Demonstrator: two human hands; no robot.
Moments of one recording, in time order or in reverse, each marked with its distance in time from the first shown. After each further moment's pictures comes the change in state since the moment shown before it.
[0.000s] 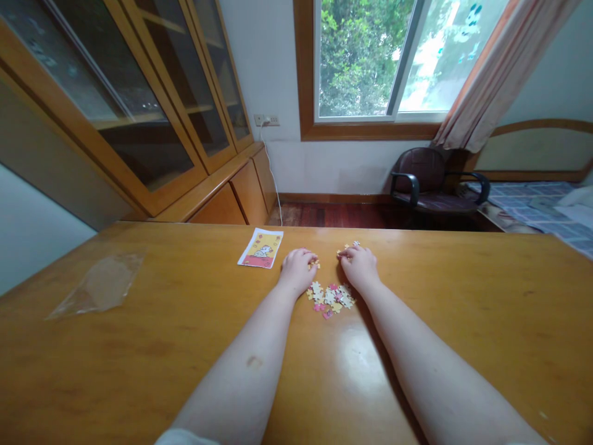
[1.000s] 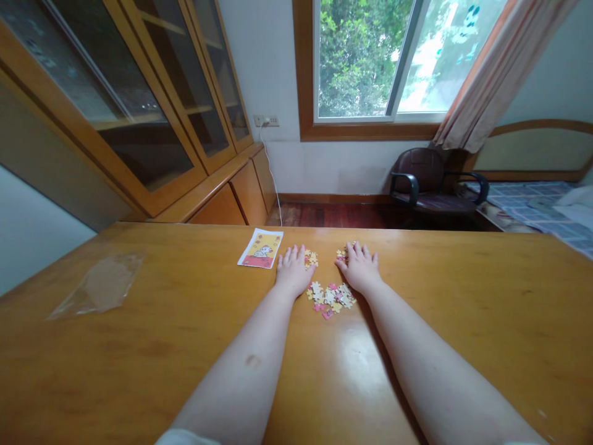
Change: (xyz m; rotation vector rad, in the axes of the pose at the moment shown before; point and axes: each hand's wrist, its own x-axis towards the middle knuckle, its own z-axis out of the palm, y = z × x) left_hand 0.000 -0.009 0.007 0.114 -0.130 -0.207; right_hand 0.001 0.011 0.013 -0.220 -0.174 0.052
